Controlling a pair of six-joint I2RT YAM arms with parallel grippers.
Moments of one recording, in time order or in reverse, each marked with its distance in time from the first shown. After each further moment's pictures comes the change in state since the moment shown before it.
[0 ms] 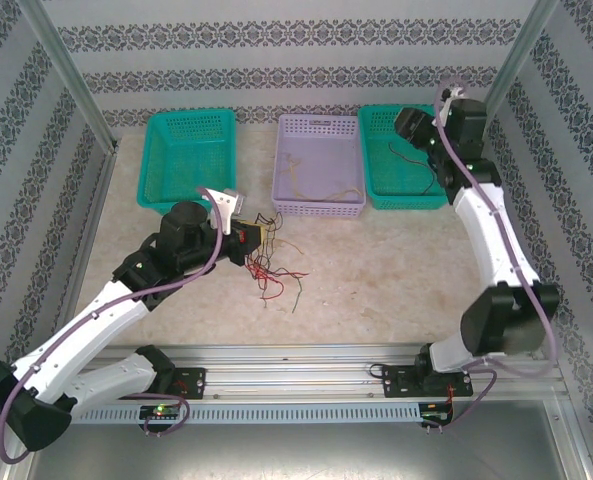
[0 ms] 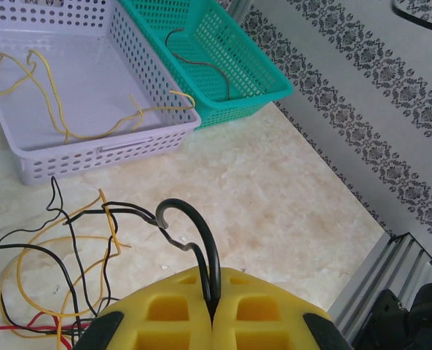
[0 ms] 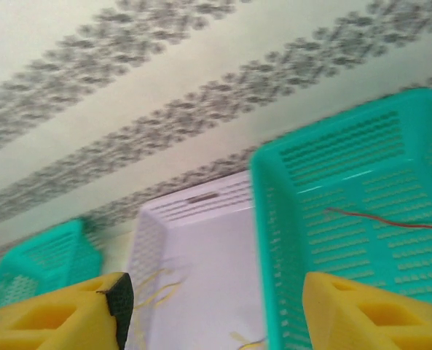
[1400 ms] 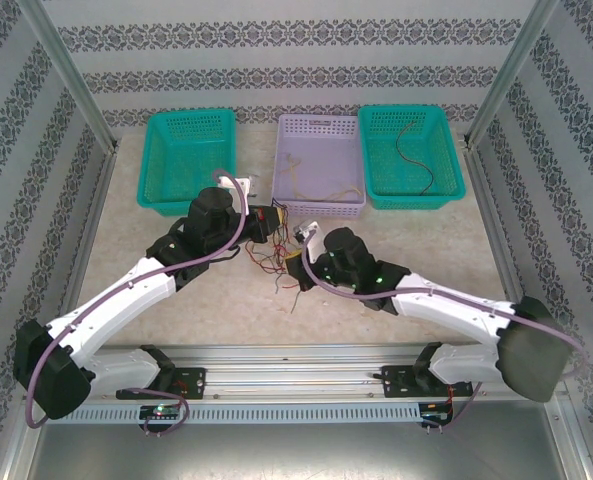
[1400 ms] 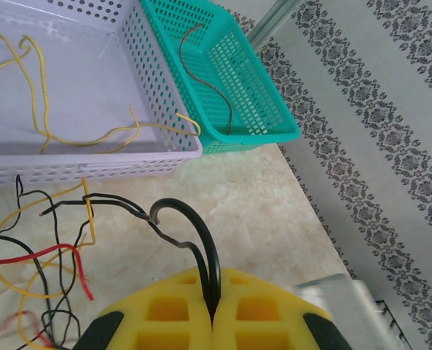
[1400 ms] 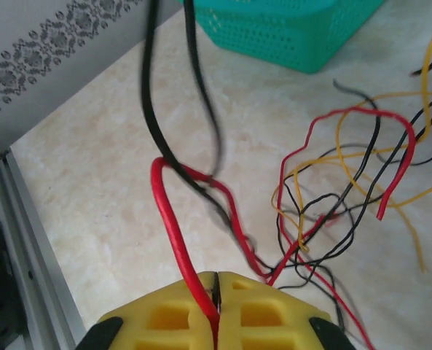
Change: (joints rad) left arm -0.003 0.204 0.027 0.209 -0.048 -0.212; right arm 0.827 -0.247 -0.718 0.332 0.034 -0.185
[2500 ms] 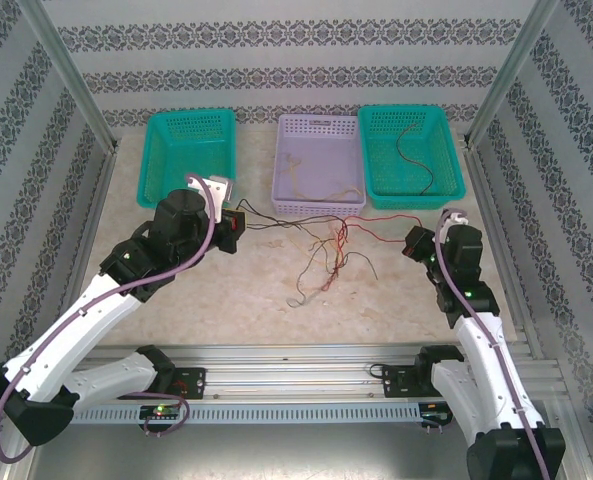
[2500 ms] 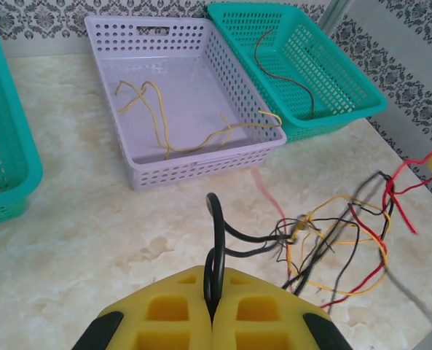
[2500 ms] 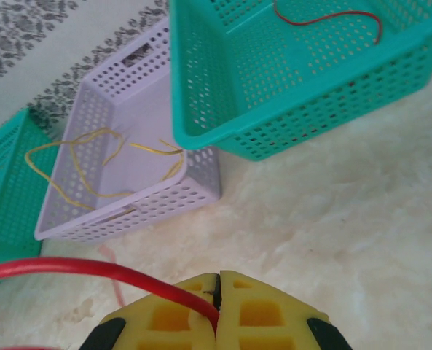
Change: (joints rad) left arm -0.005 -0.177 0.159 -0.455 -0.224 0.293; right arm -0.876 -0.486 -0.170 -0.331 -0.015 0.251
